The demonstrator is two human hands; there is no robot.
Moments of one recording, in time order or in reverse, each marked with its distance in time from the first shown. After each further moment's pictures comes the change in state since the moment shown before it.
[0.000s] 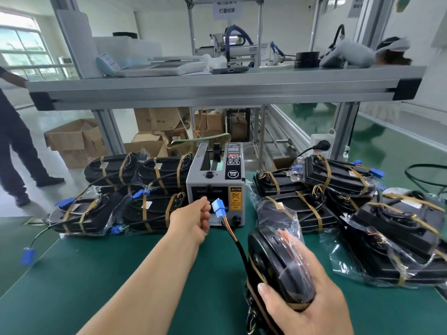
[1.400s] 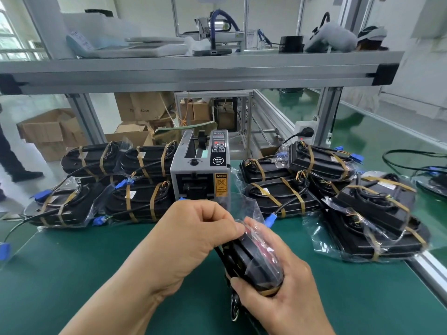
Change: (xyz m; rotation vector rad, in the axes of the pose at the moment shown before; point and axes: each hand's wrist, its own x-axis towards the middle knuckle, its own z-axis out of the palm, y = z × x) left_hand -0.154 -0.001 -0.024 0.605 -0.617 0.494; right_hand -0.003 -0.001 0.001 -0.019 -0.145 -0.160
